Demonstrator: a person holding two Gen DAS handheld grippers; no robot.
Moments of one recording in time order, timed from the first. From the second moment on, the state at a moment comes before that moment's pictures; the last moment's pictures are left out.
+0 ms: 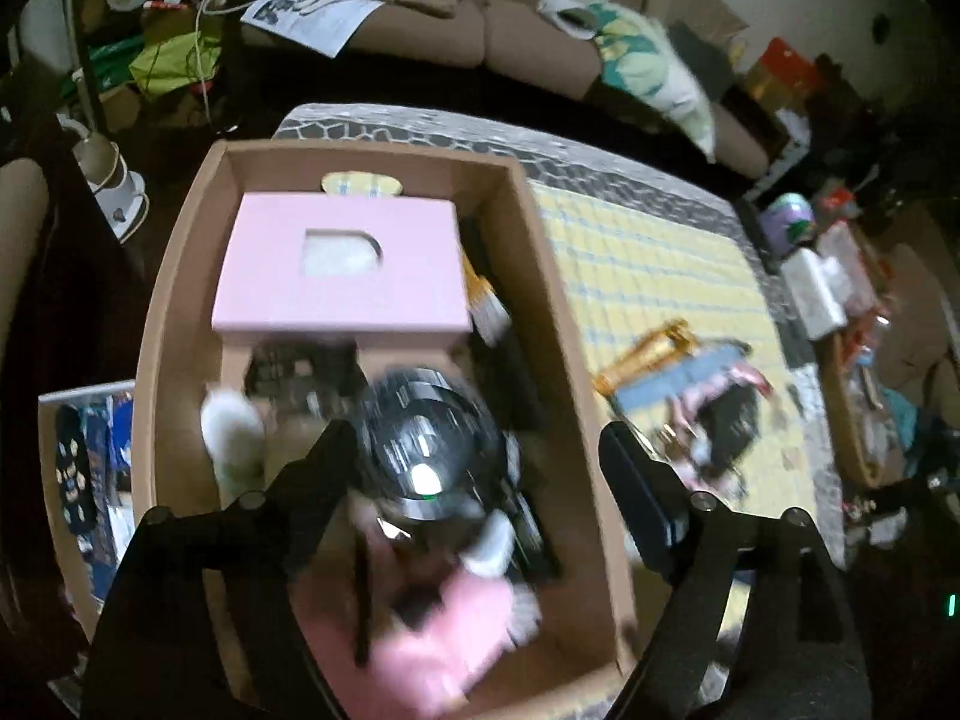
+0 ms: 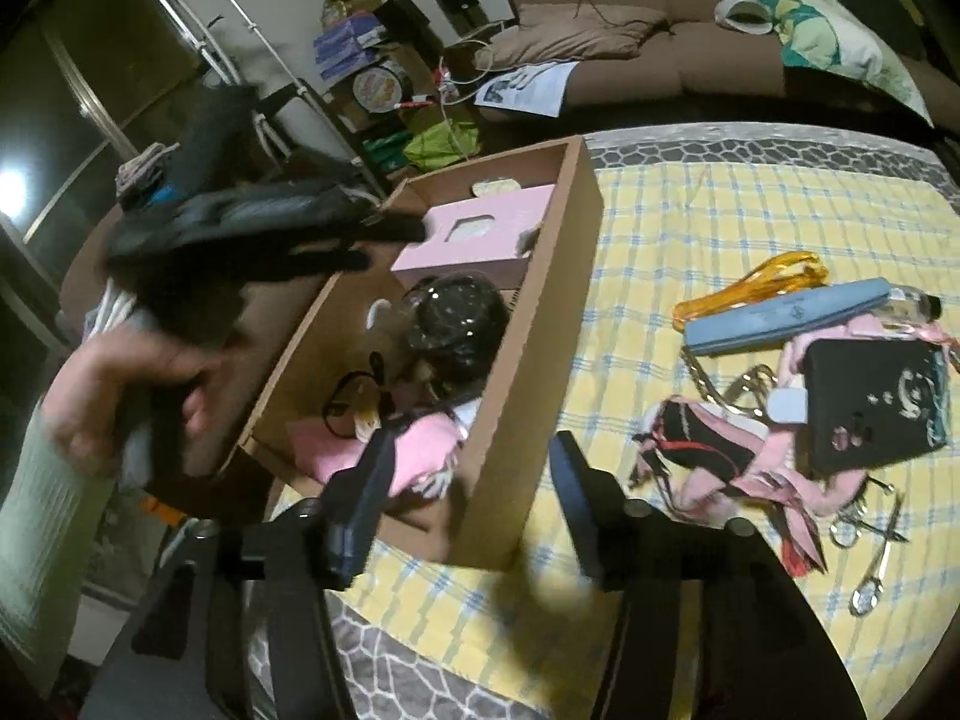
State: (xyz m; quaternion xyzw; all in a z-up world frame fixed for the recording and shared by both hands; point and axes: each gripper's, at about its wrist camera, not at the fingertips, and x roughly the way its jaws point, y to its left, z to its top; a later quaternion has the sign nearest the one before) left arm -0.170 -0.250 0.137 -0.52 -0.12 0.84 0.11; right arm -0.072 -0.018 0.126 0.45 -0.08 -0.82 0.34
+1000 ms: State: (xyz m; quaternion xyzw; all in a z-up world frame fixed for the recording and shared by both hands) left arm -0.019 -0.033 0.106 -0.48 -0.04 0.85 0.20; right arm -0.029 0.202 0.087 0.47 -0.10 -0.86 0.16
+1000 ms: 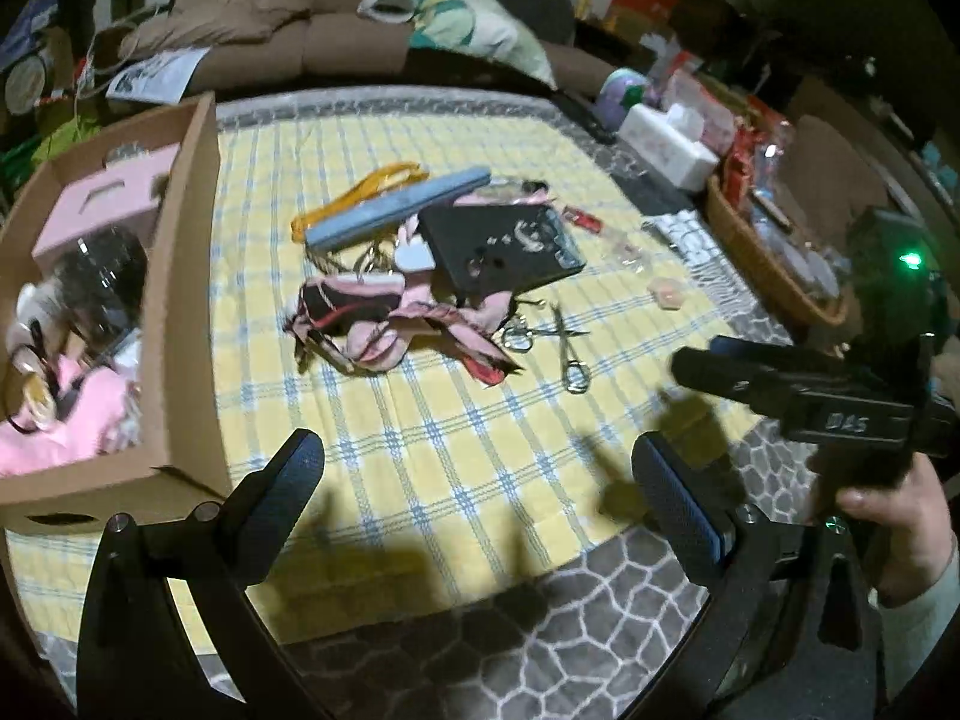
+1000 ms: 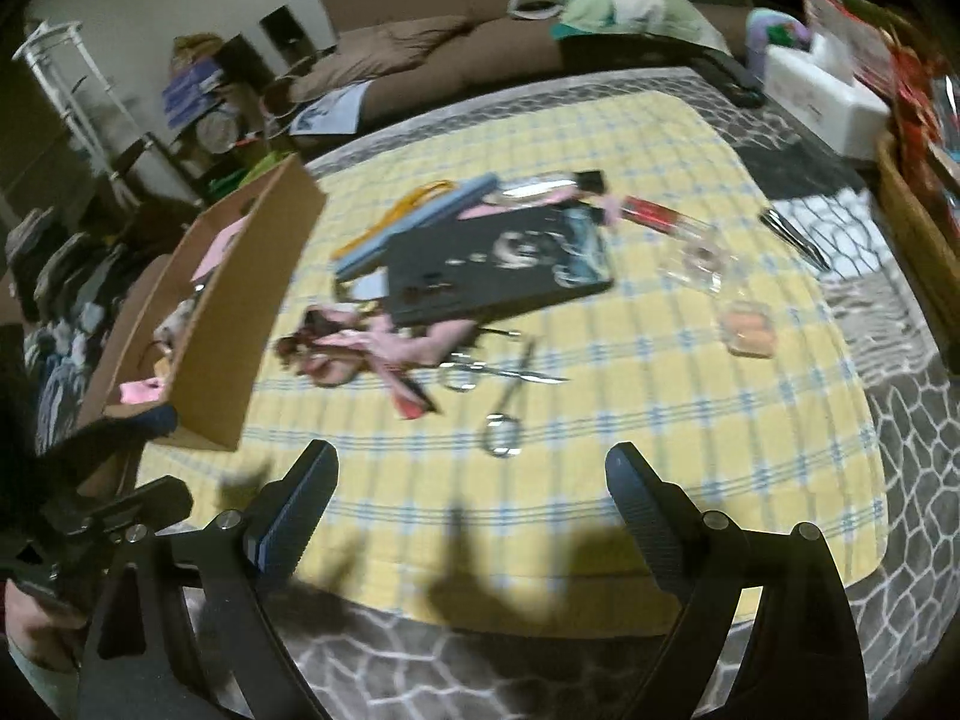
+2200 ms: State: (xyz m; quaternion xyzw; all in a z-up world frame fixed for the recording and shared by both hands) left arm -0.143 0.042 0.043 -0.46 0.04 0.87 0.19; right arm -0.164 0.230 0.024 0.46 -0.15 -0.85 0.20
